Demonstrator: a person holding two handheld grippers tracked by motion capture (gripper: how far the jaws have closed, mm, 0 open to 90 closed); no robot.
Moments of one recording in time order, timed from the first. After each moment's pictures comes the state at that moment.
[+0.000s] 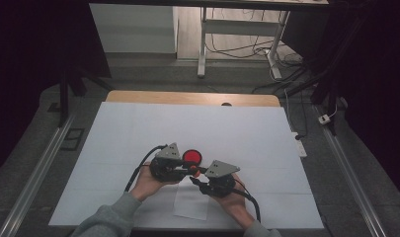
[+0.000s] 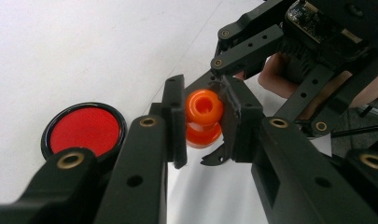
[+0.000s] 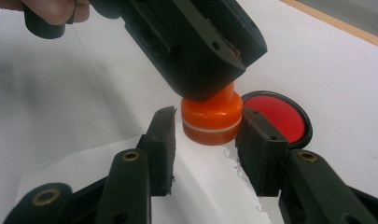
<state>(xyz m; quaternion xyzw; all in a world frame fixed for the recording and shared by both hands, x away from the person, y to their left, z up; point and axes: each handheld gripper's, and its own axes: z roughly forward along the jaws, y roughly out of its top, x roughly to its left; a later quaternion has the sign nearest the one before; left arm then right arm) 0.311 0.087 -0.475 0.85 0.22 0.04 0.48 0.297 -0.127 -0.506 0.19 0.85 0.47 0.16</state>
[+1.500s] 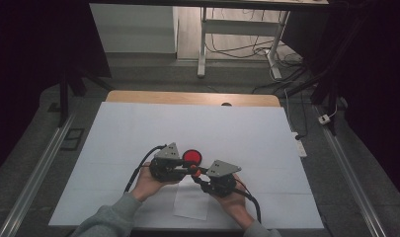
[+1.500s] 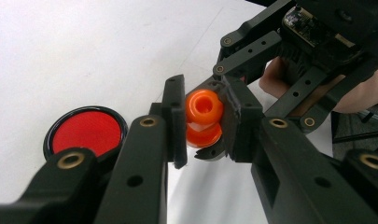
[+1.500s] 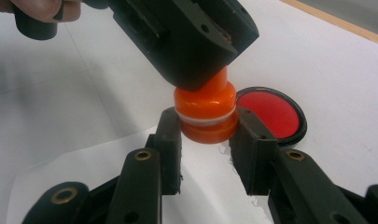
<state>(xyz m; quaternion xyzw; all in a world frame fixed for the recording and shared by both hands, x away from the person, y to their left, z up) 0.310 0.088 -0.475 0.84 0.23 0.04 0.49 0.298 -0.130 -0.508 0.20 0.85 0.47 0.16</state>
